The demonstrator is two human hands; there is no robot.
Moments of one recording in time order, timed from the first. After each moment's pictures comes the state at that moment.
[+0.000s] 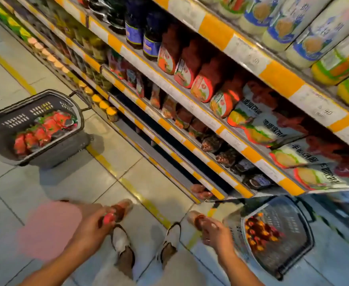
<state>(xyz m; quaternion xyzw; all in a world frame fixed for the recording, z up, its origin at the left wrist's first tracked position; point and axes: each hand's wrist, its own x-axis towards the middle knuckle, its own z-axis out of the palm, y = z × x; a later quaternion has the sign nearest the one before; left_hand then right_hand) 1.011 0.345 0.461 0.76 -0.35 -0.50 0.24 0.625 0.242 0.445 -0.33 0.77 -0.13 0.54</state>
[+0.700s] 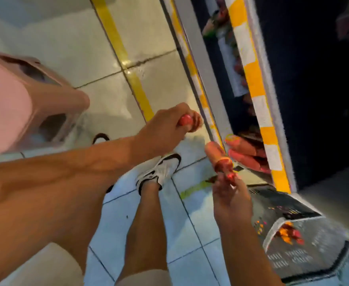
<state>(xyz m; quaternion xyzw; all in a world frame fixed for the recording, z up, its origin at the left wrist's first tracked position) 0.900 0.179 0.105 0.69 -0.36 -0.53 0.33 0.650 0.173 0.143 -0.02 0.75 -0.29 0.59</state>
